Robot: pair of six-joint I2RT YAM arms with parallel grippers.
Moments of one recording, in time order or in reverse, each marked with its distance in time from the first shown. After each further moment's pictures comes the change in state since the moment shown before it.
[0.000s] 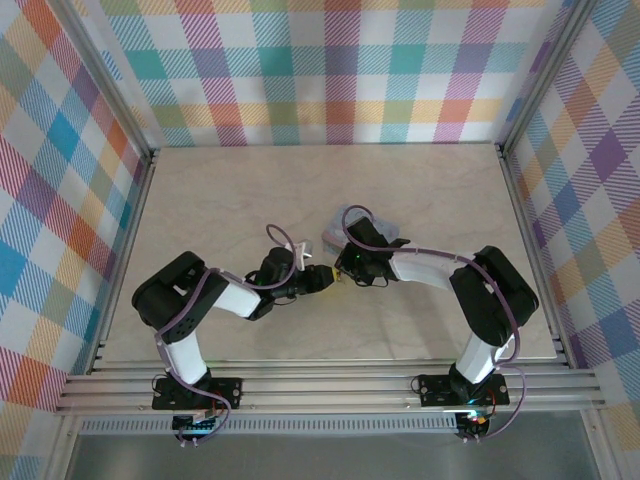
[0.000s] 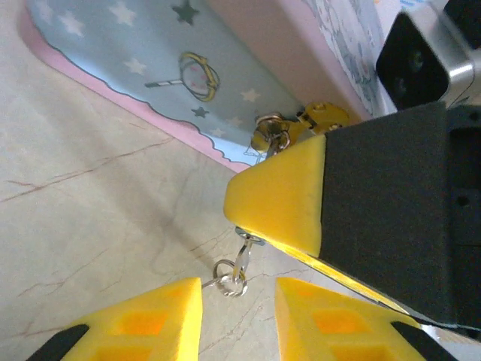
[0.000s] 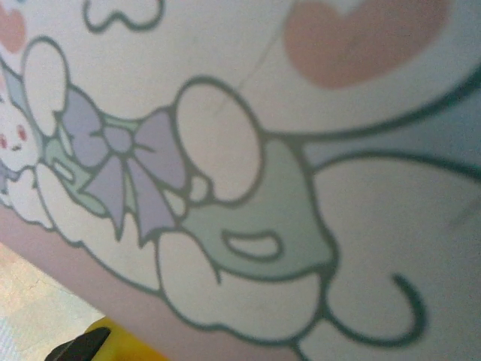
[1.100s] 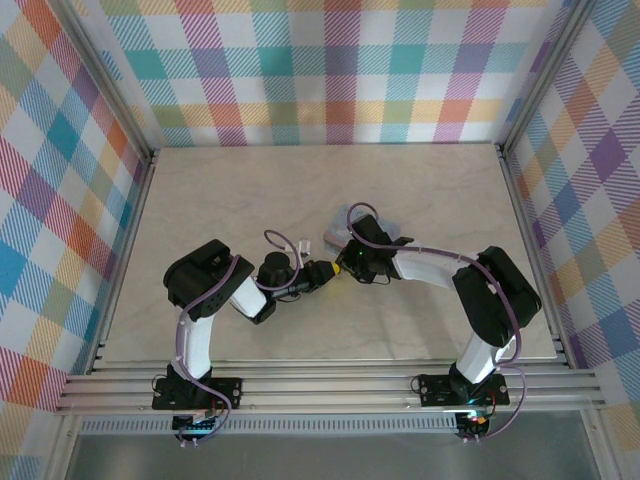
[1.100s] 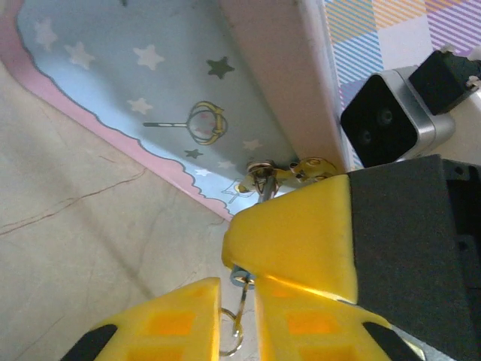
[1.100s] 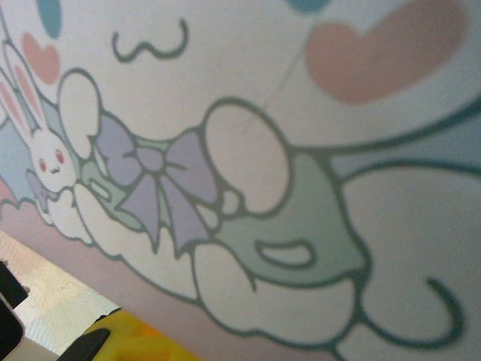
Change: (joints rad) left arm 0.011 0.235 0.010 0.420 0.076 -0.232; right arm -0.018 -0.010 -0.004 0.018 -0.049 0.047
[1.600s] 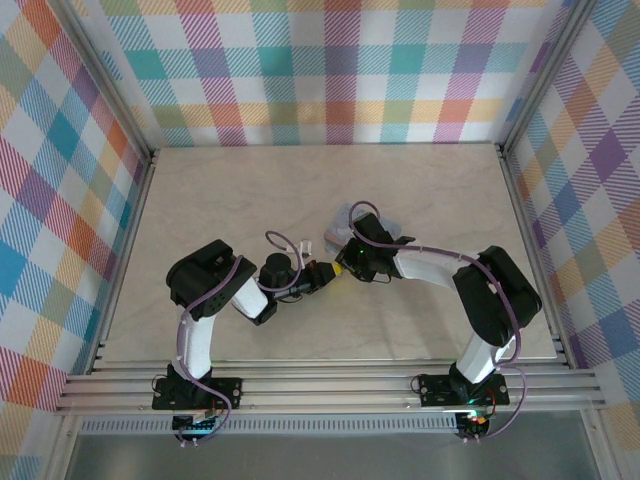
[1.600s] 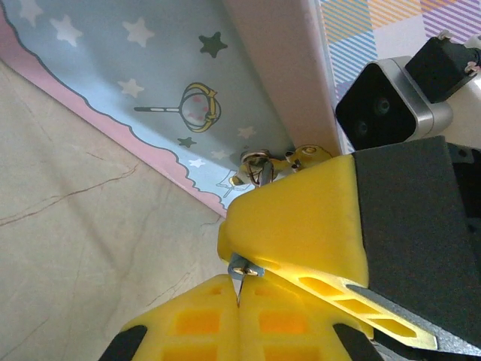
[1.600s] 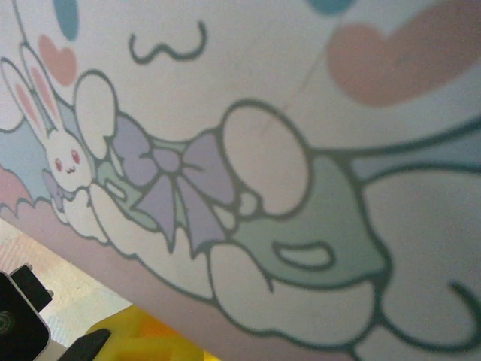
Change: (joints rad) left arm -0.013 0.013 0.002 0.025 -0.012 -0.004; right arm -0.012 0.000 0.000 0.018 -0.026 0.014
